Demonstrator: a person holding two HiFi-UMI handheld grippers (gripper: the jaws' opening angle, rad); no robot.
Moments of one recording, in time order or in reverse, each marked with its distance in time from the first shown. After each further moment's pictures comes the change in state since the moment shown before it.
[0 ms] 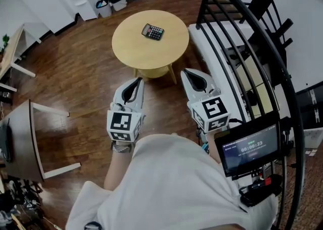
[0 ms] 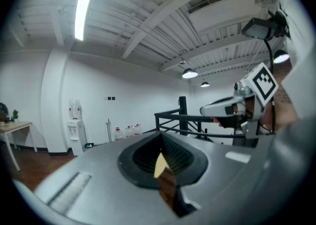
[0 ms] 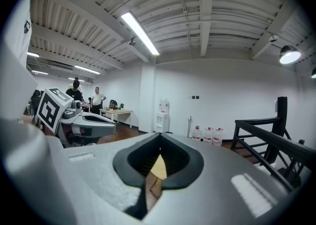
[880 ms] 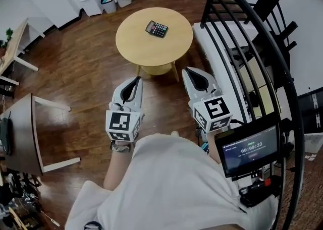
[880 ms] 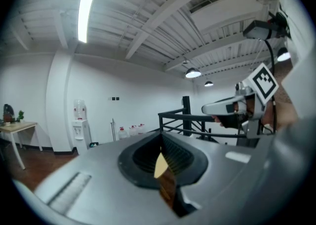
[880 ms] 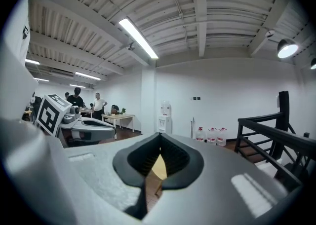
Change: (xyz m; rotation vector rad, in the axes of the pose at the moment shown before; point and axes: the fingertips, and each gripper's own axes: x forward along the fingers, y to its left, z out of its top) left arm -0.015 0.006 -0.002 -0.003 0.002 0.045; right arm -0.002 0.006 0.005 0.049 -0.039 0.023
